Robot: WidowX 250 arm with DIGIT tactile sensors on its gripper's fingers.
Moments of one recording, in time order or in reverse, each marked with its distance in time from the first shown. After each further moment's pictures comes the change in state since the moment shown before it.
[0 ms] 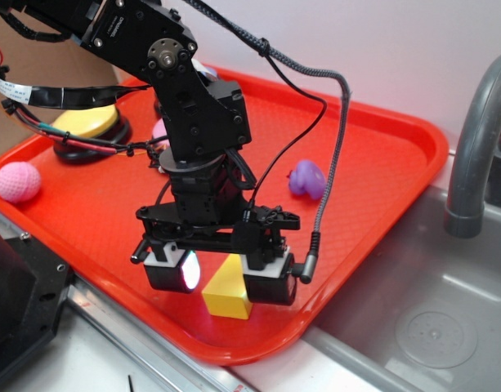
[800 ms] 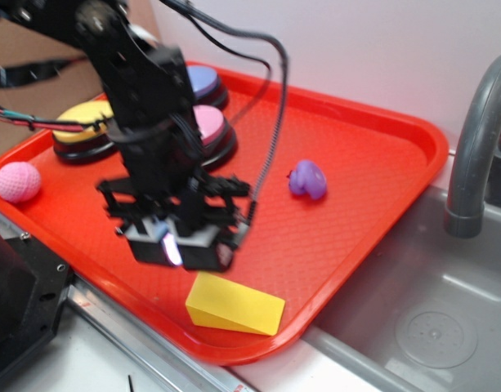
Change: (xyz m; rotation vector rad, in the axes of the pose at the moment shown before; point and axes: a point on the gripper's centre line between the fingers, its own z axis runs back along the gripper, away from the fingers) arm -0.001 0.021 0.041 -0.077 -0.060 -0.117
